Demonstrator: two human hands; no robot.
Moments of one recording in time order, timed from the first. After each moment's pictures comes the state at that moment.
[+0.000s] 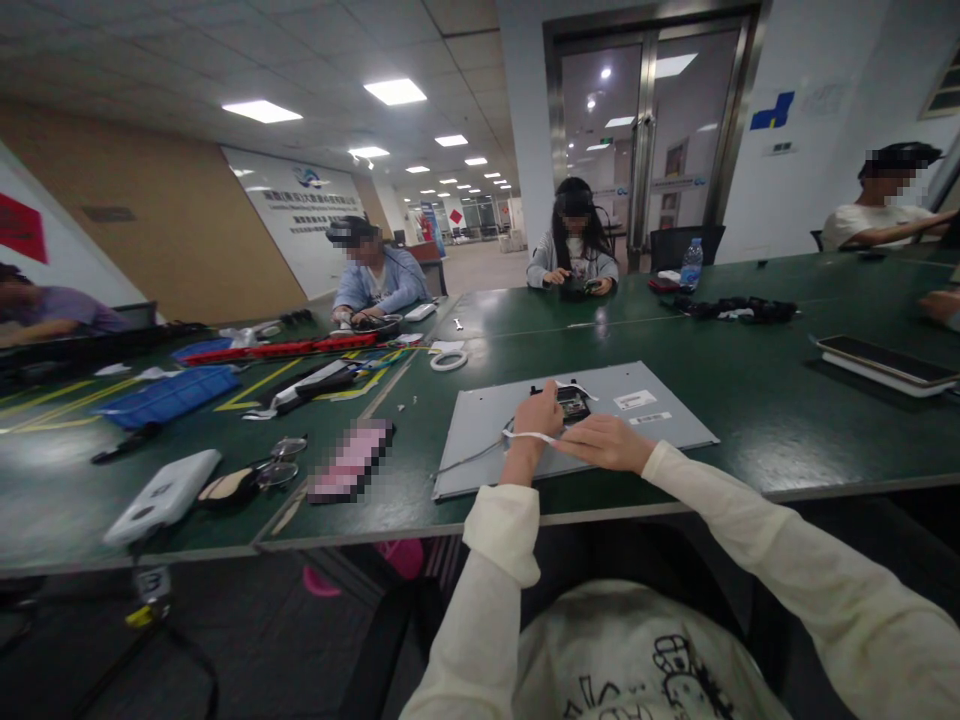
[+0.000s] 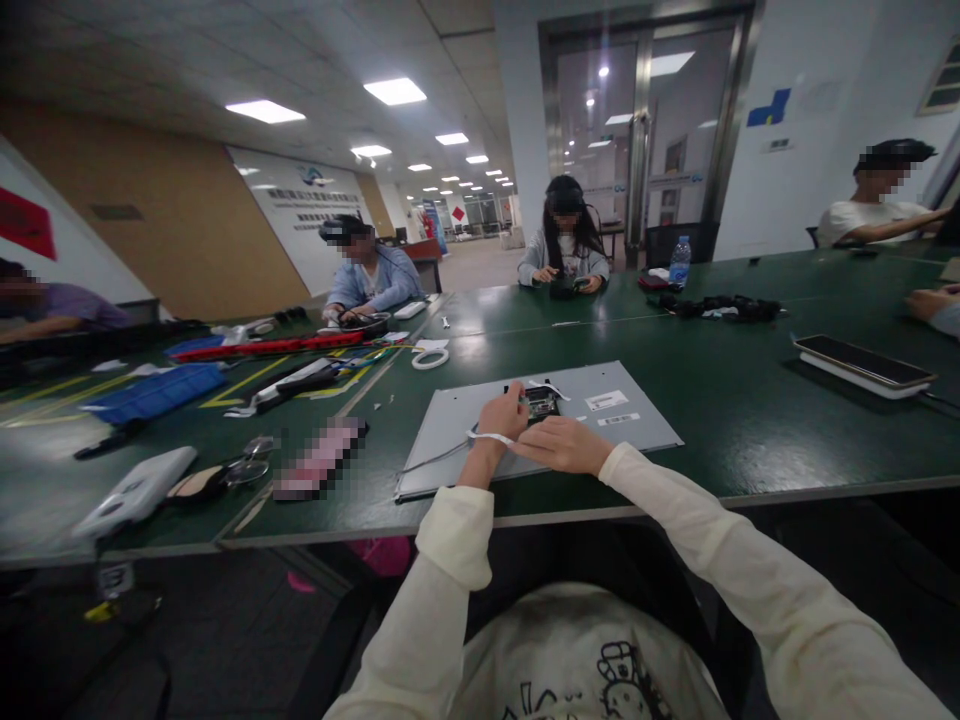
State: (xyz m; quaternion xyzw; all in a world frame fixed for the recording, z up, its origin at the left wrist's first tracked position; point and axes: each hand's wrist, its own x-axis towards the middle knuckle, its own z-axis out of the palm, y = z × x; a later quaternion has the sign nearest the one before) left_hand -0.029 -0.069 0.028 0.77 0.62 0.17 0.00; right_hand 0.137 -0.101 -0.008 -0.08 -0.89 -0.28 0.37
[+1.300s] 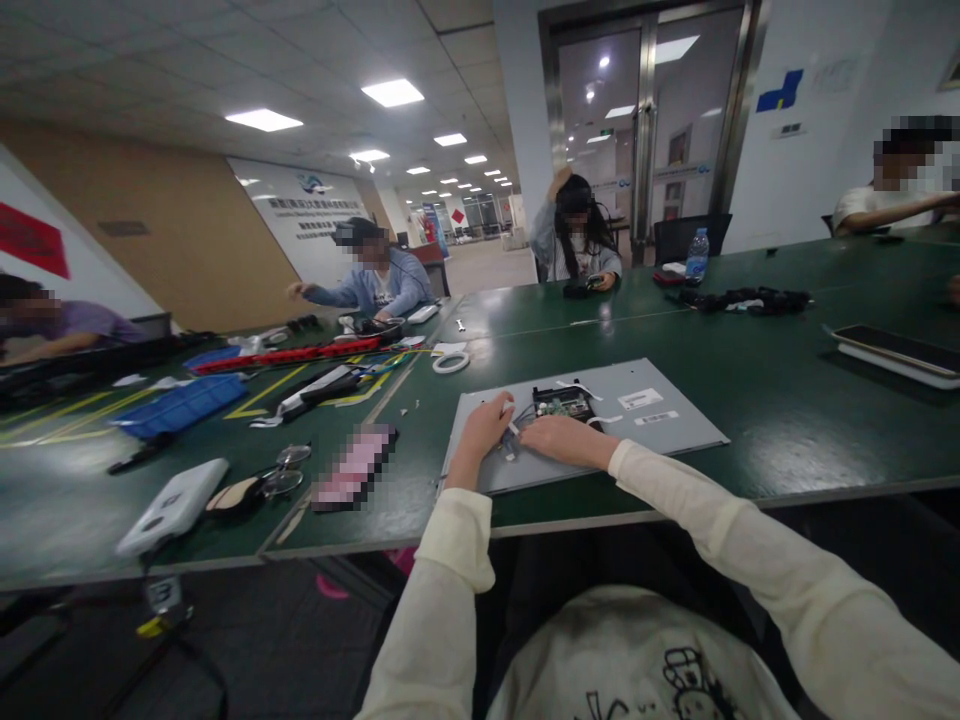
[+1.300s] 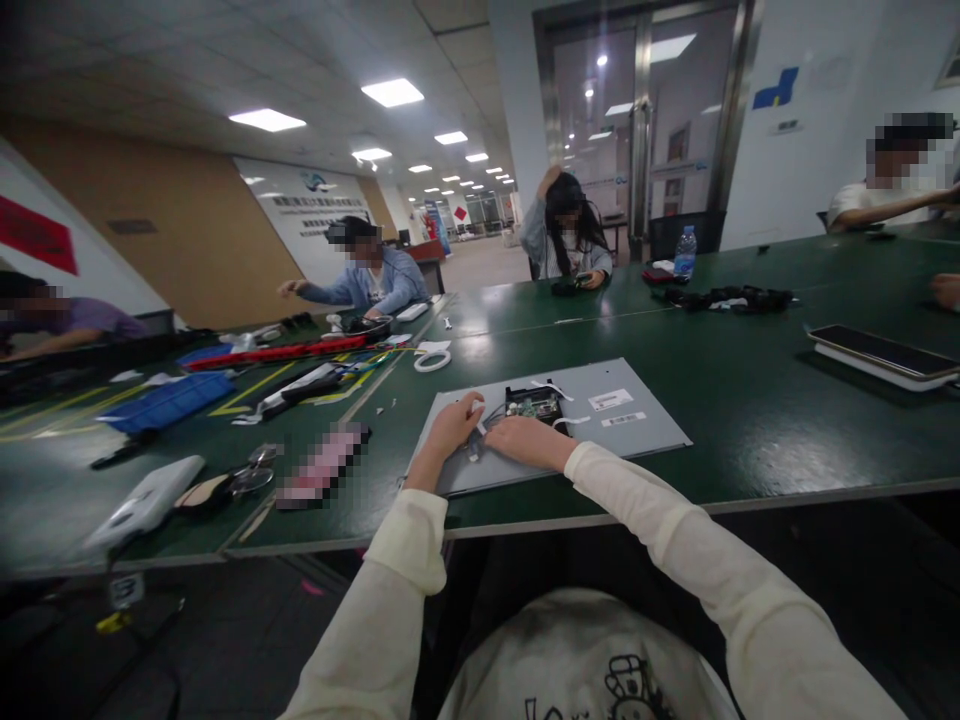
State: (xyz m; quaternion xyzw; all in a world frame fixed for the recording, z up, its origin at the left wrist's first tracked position) left_hand -0.142 -0.024 0.002 0.80 0.58 0.12 -0.06; right_hand 0.061 -0.063 -0.012 -0.19 -0.96 -0.10 0.18
